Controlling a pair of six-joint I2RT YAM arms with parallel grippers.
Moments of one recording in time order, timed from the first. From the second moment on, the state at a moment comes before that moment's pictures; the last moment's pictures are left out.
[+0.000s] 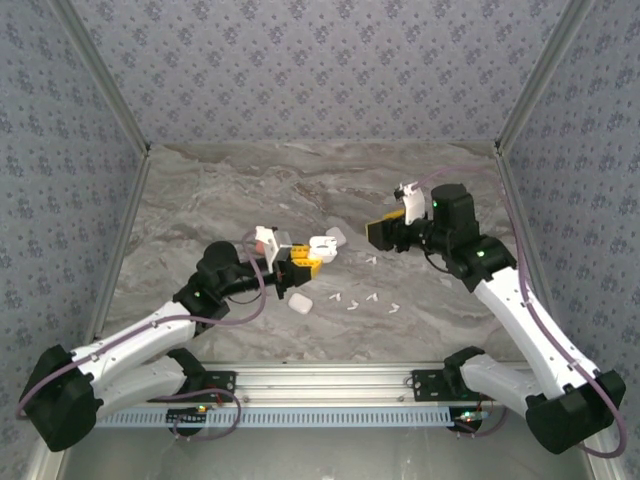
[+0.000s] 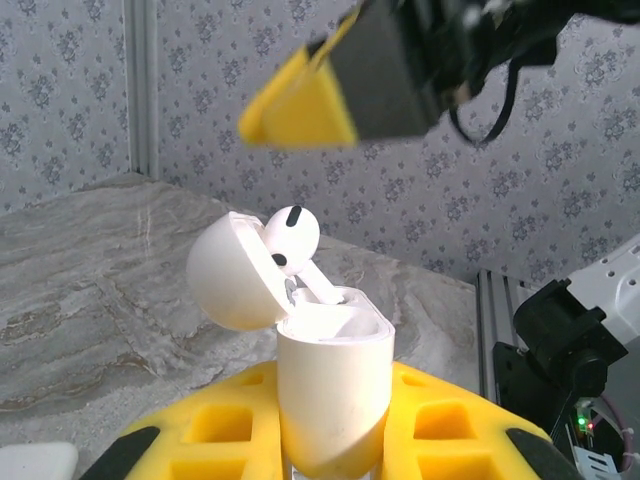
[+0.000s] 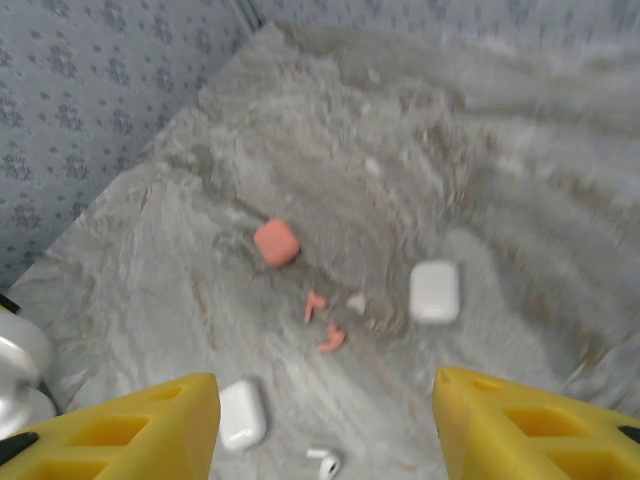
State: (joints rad) left arm -0.77 0.96 0.52 0.44 0.52 -0.18; right arm 0.41 1.02 0.99 -0.52 -0.42 0.17
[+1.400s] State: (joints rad) left arm -0.78 0.97 0.52 0.49 0.43 0.04; right arm 0.65 1.12 1.13 -0.45 -0.42 0.35
